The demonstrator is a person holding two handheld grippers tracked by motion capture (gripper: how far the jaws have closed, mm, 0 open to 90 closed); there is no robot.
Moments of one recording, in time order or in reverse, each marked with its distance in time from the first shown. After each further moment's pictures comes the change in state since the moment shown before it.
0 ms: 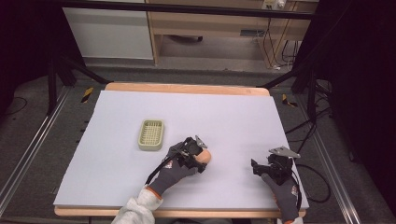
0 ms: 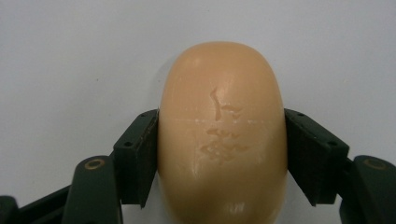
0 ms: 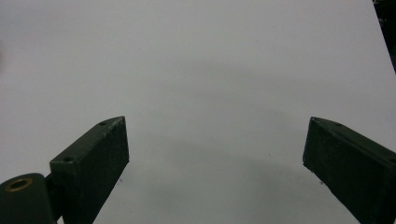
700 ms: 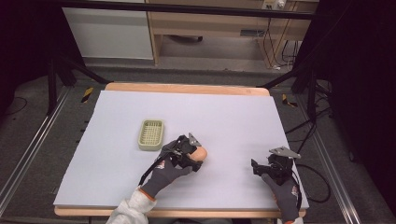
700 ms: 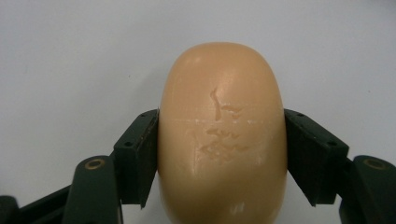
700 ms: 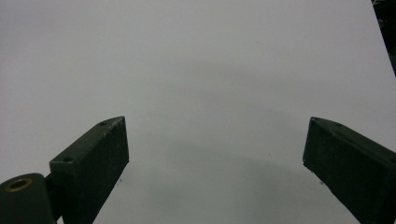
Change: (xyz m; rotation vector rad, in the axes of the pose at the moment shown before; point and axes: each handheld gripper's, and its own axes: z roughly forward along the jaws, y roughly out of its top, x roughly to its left) left arm 0.004 -0.007 -0.032 -0.067 0.011 -0.026; right arm 0.000 0.000 -0.001 -0.007 0.001 -0.002
